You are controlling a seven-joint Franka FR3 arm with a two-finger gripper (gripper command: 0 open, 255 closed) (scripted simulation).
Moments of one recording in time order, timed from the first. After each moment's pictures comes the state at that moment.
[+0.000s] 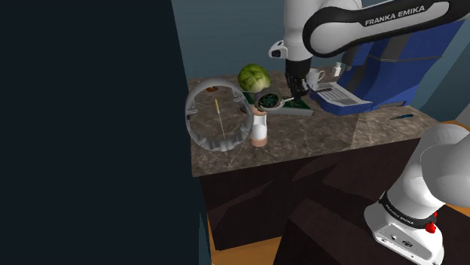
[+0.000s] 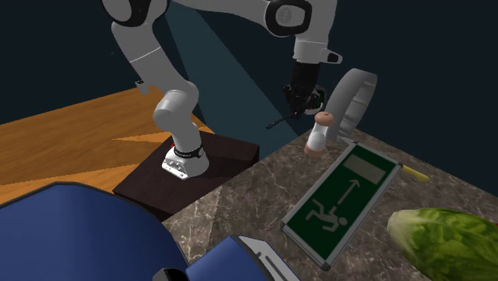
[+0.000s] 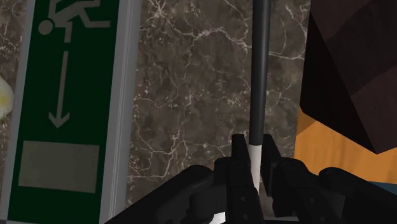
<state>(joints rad) 0.25 -0.36 -0.01 -2.23 -0.23 1.81 -0.80</state>
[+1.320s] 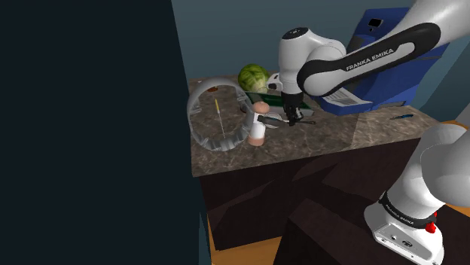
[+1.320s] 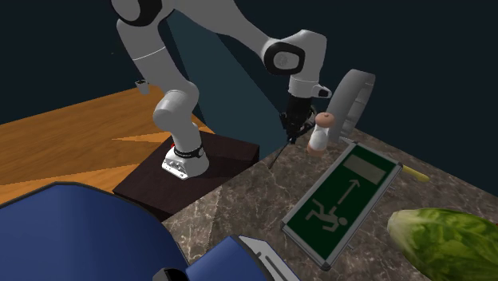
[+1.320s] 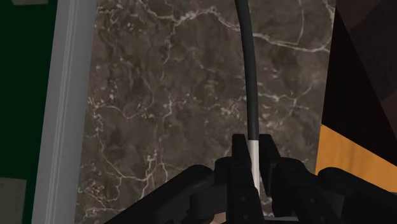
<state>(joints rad) 0.25 -0.28 -0.02 -2.43 -0.25 2.08 -0.74</state>
